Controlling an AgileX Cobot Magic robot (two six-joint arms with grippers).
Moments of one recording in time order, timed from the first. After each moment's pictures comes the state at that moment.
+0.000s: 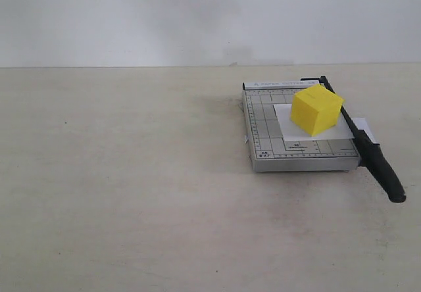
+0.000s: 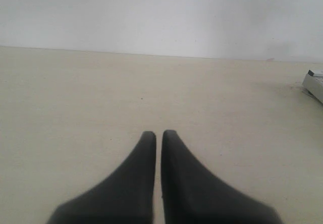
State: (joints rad) left arm -0.02 0.00 0.00 -0.09 0.29 0.01; right arm 0.02 0.84 -0.68 0.27 0.92 -0.04
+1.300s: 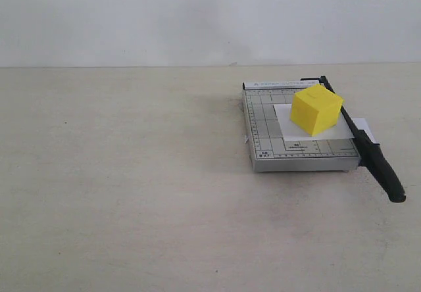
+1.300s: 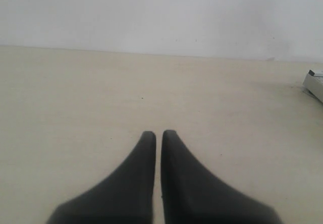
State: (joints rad) left arm -0.02 0.00 0.00 -0.09 0.29 0.01; right arm 0.02 0.01 0.00 -0.04 0.37 0.12
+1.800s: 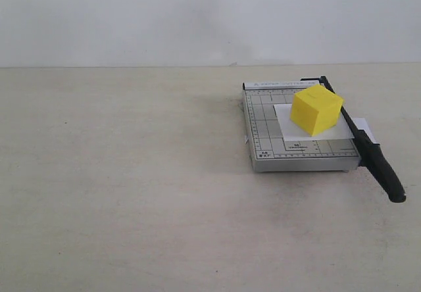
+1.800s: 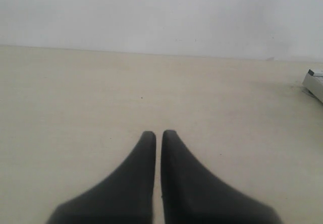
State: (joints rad) left arm -0.02 0.00 0.00 -0.09 0.29 0.01; right arm -0.01 0.01 0.00 -0.12 0.37 0.11
